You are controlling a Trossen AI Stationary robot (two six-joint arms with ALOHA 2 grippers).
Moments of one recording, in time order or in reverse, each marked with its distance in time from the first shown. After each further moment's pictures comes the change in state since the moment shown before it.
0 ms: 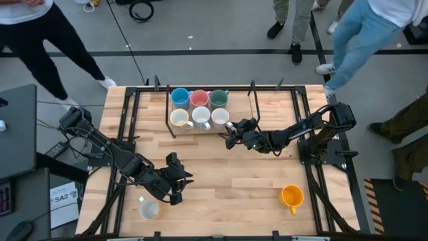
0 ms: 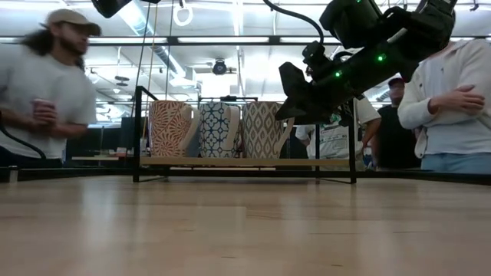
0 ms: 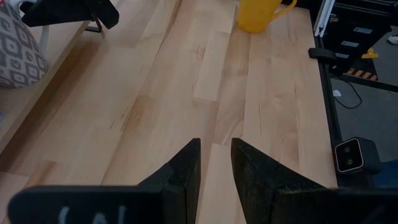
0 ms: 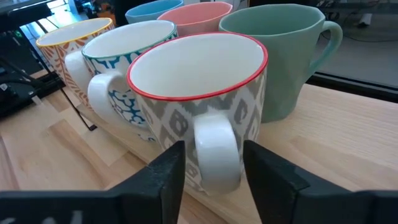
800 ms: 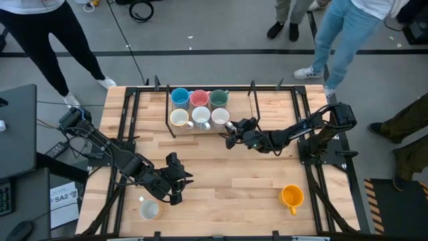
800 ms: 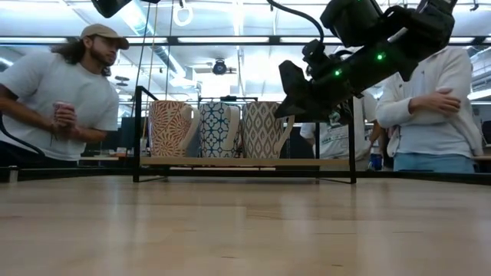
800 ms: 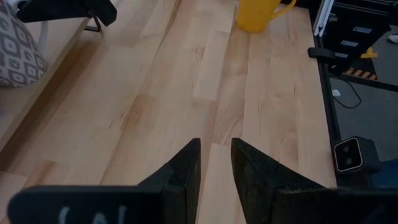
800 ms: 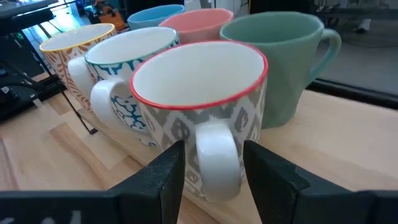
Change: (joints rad) left arm 0.000 0.000 0.000 0.000 0.003 0.000; right arm 0.001 -0.005 -0.001 0.021 0.003 -0.033
